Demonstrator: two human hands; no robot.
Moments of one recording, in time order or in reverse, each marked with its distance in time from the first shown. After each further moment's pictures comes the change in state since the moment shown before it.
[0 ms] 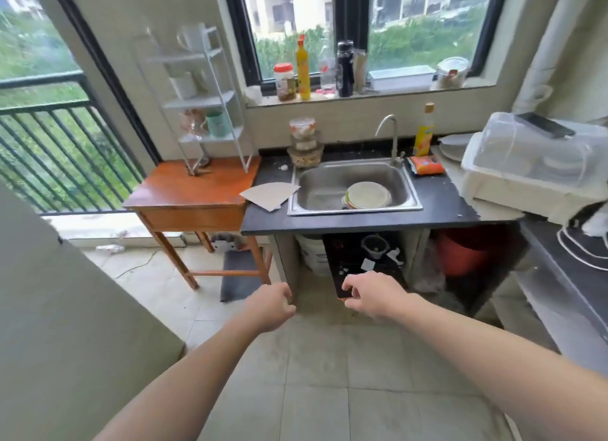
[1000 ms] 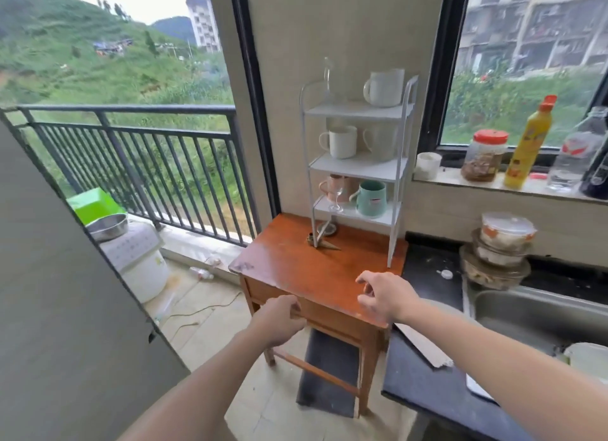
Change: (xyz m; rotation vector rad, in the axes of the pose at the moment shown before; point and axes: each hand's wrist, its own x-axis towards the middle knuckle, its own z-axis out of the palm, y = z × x) left_hand 0.286 -0.364 -0.271 -0.247 0.249 -0.301; right_hand 0.555 -0.269 -0.103 0.016 0.144 -0.318
